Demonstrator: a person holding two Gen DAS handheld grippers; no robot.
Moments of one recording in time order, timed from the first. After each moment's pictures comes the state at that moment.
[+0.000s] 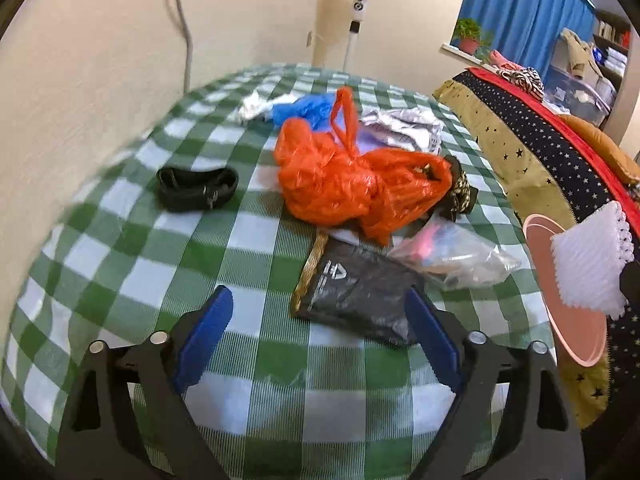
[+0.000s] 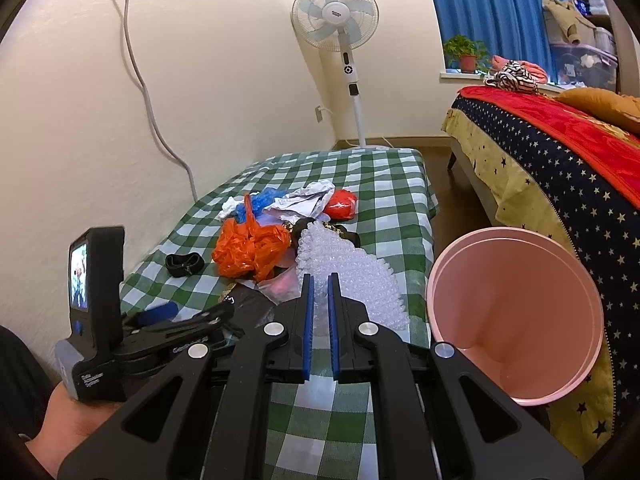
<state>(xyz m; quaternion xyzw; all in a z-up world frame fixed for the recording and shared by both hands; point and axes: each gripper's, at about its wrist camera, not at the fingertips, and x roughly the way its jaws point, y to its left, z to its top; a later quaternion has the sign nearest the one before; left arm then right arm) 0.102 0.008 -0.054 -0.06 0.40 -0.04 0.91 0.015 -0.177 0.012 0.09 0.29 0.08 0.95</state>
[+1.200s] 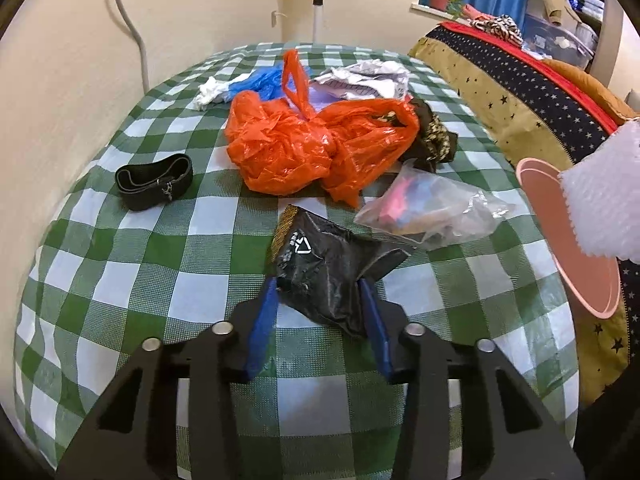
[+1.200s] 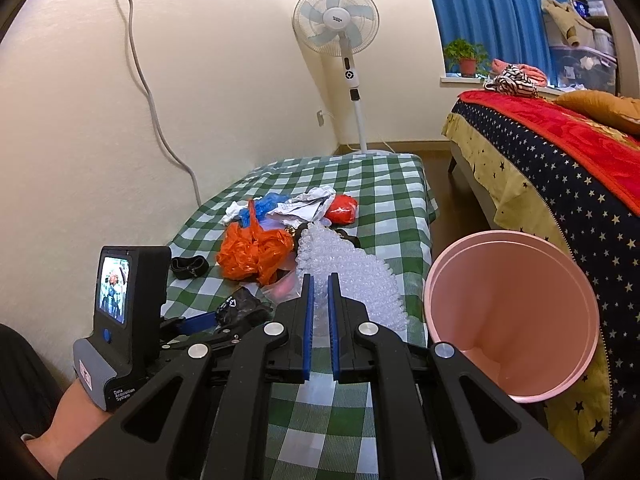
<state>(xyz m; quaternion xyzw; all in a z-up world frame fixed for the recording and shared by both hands) 0.101 -0.013 -0.067 0.00 0.44 -0.07 0.90 0.003 -0.178 0.020 0.09 0.28 0.08 0.95</state>
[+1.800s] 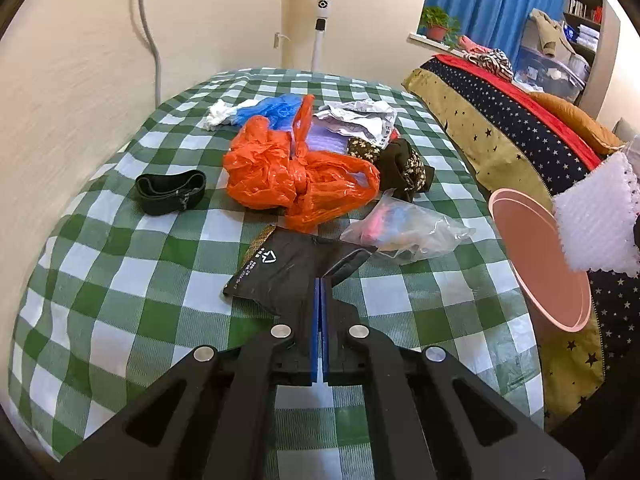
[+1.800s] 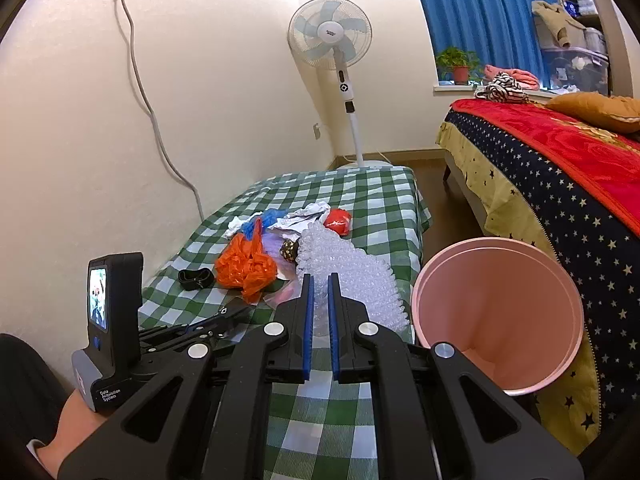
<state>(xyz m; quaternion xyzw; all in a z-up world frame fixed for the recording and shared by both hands) 0.079 0.000 -0.044 -0.04 0.40 -0.08 0.91 -0.020 -0.192 0.038 0.11 0.26 0.08 0.96</state>
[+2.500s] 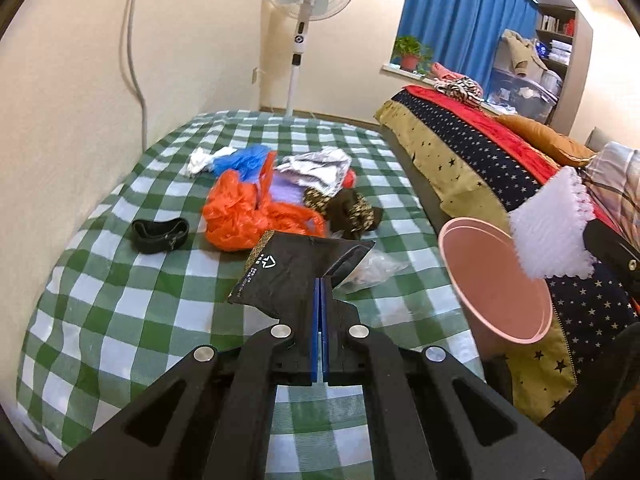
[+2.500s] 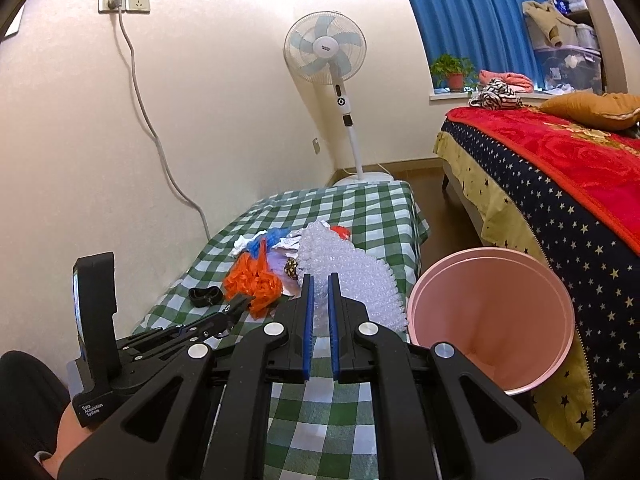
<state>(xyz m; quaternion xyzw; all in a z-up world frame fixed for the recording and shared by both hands) 0.051 -0.017 -0.001 -0.05 0.34 -0.12 0.93 -0.036 -0.206 0.060 0.12 0.24 0.08 0.96</state>
